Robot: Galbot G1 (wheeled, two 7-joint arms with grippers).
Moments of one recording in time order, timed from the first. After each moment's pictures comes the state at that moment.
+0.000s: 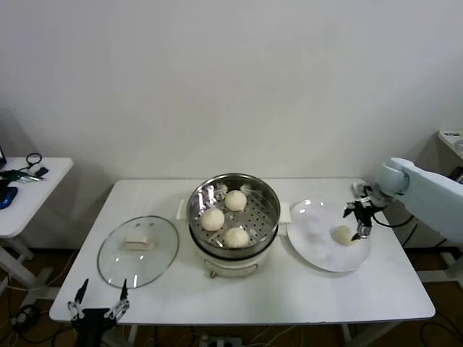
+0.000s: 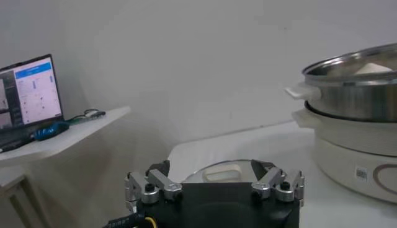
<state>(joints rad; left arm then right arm) 1.88 -1.51 -0.76 -2.13 0.03 -0.04 -0.02 0.20 0.73 -1.09 0.94 0.12 -0.10 -1.10</state>
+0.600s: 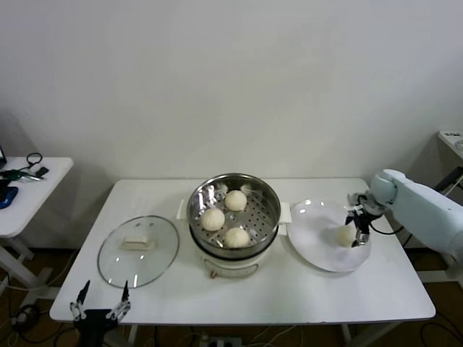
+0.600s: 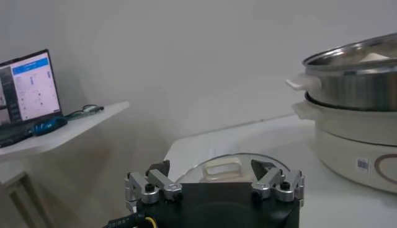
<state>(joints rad) 1.86 -1.51 -0.76 -2.10 0.05 -0.03 -0.02 0.10 0.85 -0.98 0.73 0.02 -0.06 -1.10</state>
